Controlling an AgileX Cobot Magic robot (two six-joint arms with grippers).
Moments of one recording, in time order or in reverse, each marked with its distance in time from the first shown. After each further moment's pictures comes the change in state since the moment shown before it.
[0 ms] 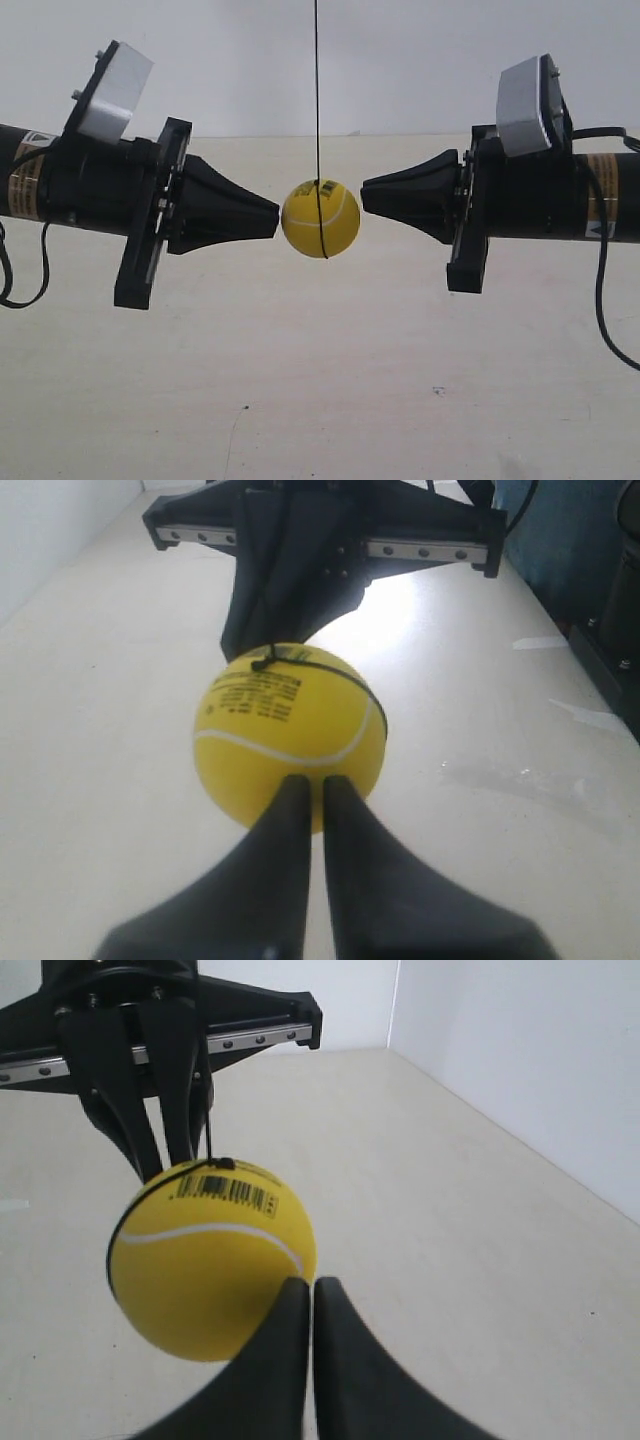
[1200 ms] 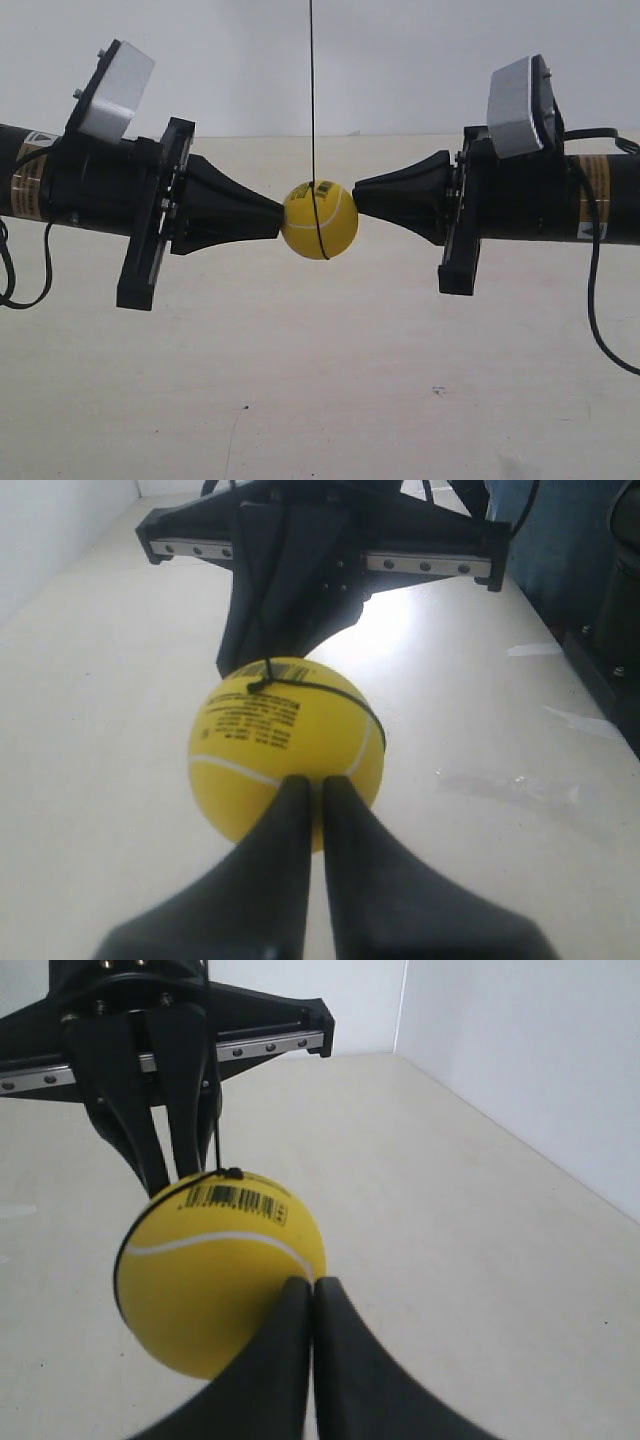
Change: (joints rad) left arm -0.012 0.000 0.000 -0.008 -0.004 0.000; right arm 0.025 0.000 0.000 0.015 0.004 0.000
